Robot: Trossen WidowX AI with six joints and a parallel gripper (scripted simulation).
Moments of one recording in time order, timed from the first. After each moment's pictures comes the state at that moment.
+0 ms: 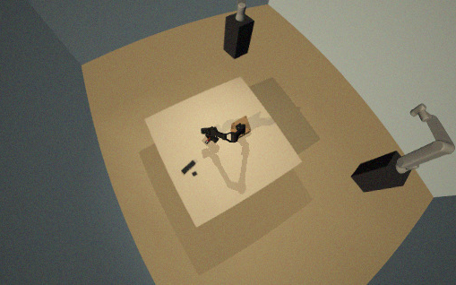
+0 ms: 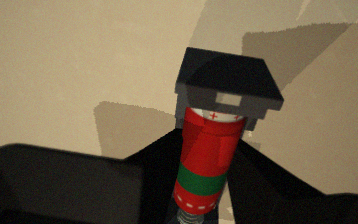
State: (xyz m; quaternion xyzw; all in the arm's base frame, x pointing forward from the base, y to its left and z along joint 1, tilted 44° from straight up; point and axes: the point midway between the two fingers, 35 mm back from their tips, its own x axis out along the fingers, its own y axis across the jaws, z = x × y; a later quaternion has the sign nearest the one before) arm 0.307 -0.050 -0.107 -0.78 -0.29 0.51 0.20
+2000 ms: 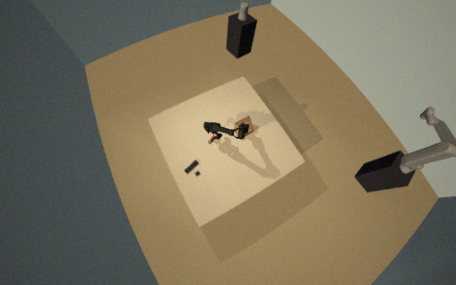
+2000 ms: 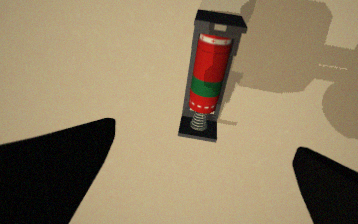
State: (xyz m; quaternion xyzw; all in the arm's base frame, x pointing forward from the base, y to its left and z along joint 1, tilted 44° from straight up) arm 0.297 -0.111 -0.042 -0.78 -0.29 0.51 0.20
